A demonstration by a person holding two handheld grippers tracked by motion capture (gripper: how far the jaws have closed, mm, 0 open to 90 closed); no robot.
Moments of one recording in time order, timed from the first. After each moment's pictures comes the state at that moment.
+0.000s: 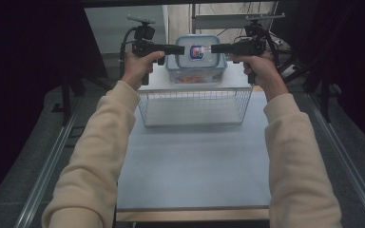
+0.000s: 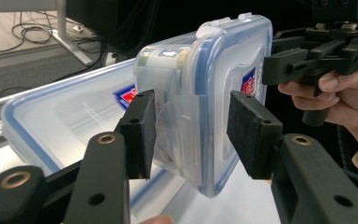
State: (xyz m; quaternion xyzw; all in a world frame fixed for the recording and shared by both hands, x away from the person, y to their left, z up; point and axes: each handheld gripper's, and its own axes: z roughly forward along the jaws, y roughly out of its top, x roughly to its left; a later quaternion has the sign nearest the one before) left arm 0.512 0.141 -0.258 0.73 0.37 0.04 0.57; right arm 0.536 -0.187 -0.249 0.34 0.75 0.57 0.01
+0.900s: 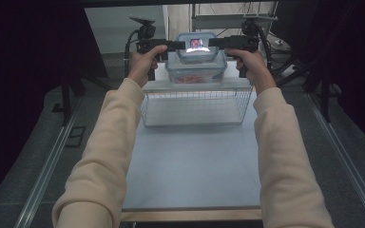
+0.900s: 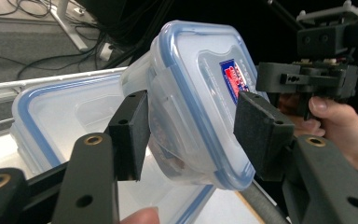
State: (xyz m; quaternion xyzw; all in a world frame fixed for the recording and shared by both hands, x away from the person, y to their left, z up) left arm 0.548 0.143 -0.279 0.68 0.45 -0.03 0.59; right arm 0.580 -0.182 -0.268 0.43 0.69 0.58 -0.06
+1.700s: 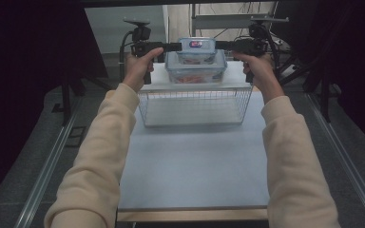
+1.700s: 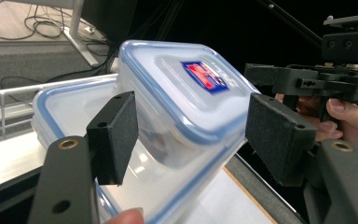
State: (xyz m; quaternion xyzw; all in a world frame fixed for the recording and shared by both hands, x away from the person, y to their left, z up) left arm 0.518 0.151 -0.273 0.68 0.43 0.02 0.59; right arm 0.545 -0.196 -0.258 0.42 0.70 0.58 0.03
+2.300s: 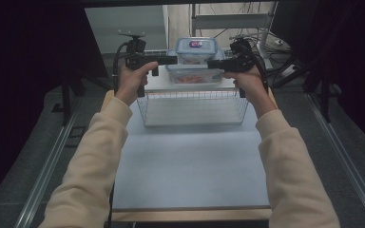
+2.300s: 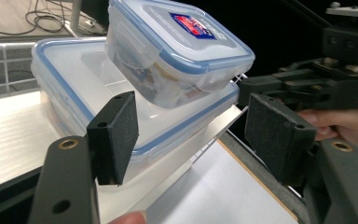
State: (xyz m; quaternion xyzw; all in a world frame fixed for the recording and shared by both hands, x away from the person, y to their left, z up) left arm 0.486 0.160 -0.287 0.70 0.42 0.02 0.58; right arm 0.508 -0.158 -0.280 0.36 0.78 0.51 0.08
